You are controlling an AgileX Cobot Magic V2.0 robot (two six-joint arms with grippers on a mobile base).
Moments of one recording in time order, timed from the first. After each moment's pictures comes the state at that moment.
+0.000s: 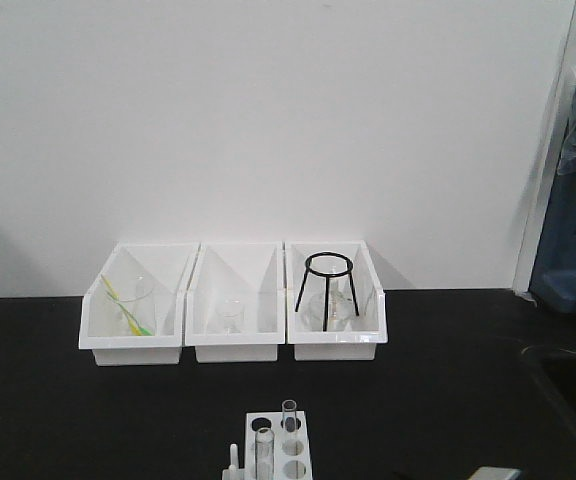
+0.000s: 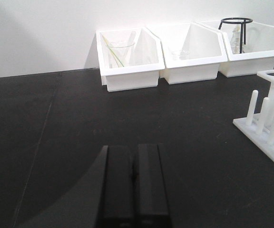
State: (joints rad) left arm -0.11 -0.02 0.03 0.18 0.23 -0.15; right arm 0.57 1.32 -0.31 -0.18 -0.69 0.04
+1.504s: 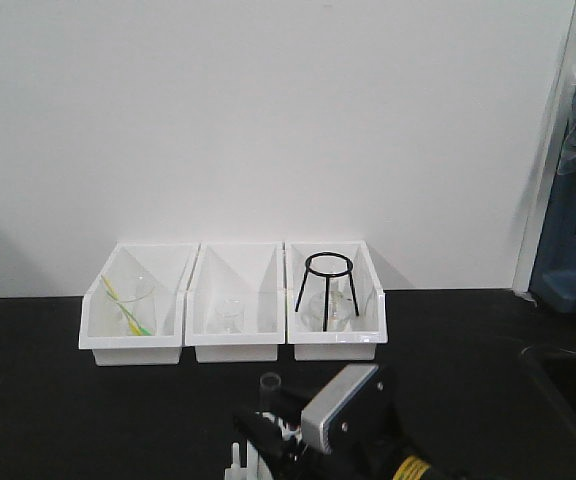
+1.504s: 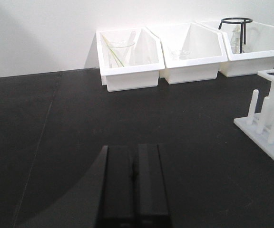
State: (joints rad) left arm -0.11 -0.02 0.03 0.18 0.23 -0.15; right arm 0.59 1.64 -0.74 -0.36 -0.81 0.17
